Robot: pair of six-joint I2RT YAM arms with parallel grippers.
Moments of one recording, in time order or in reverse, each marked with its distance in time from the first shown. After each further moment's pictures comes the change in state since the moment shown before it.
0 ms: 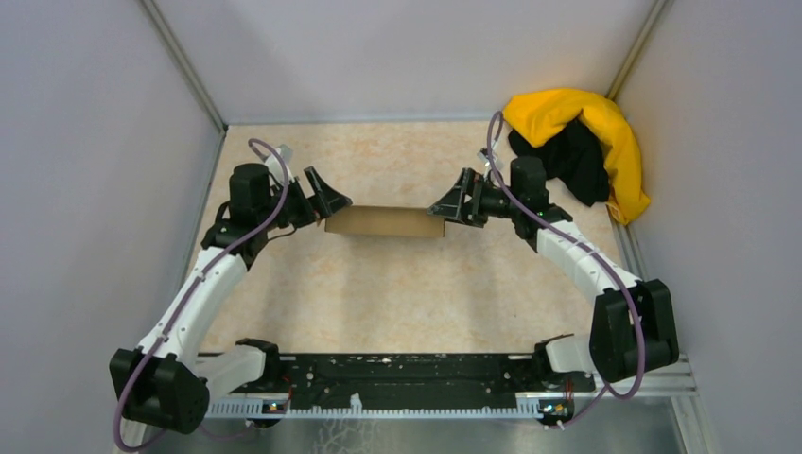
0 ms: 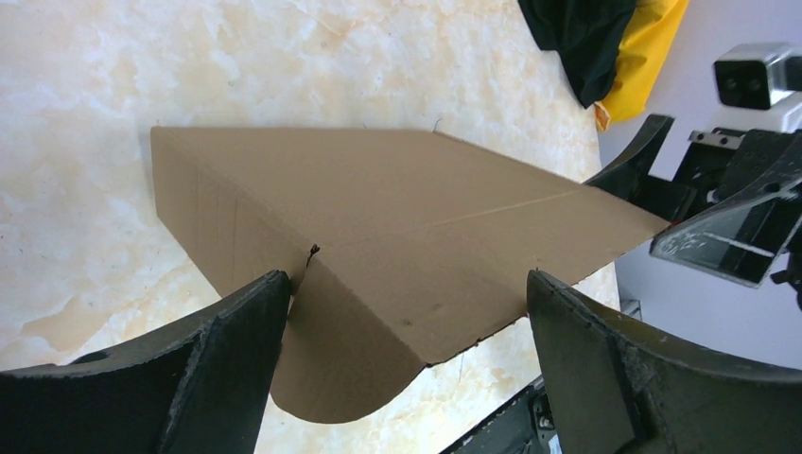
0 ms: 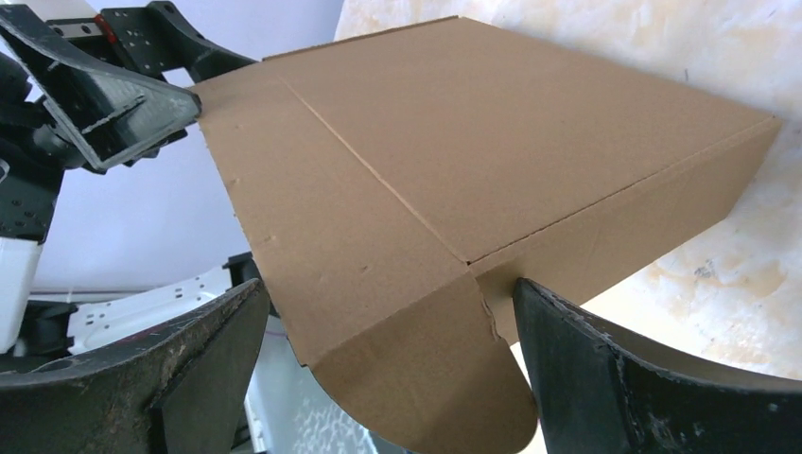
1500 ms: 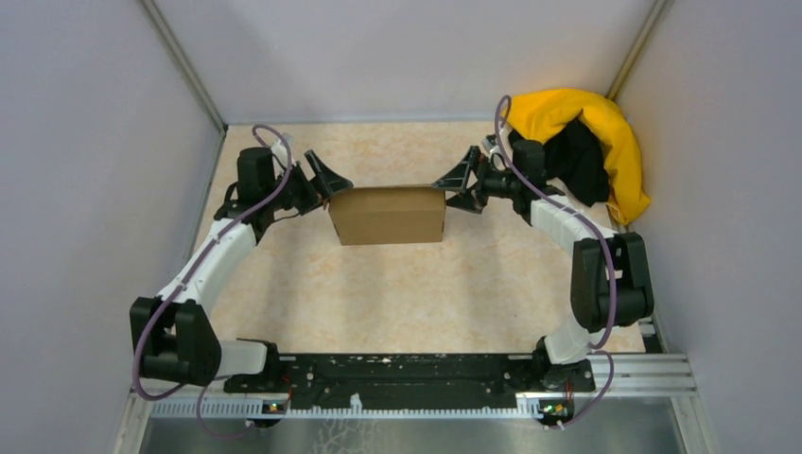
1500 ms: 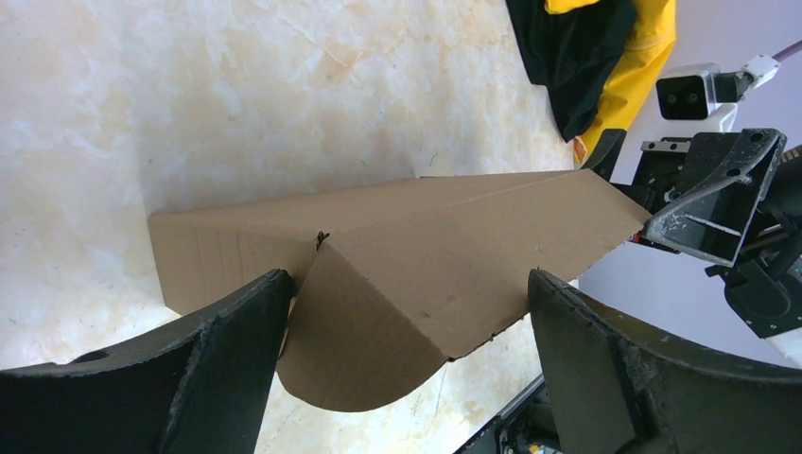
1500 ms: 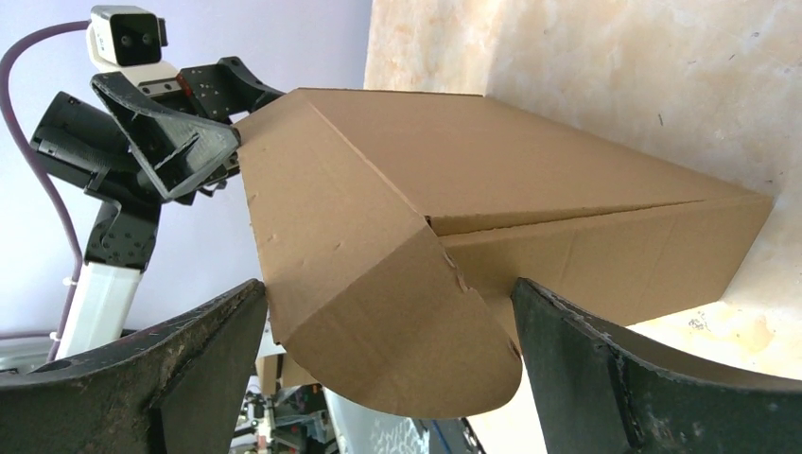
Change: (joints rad) left arm 0.069 0.222 0.071 0.122 0.082 -0.092; right arm -0.096 0.262 0.139 0.099 -0.117 0.183
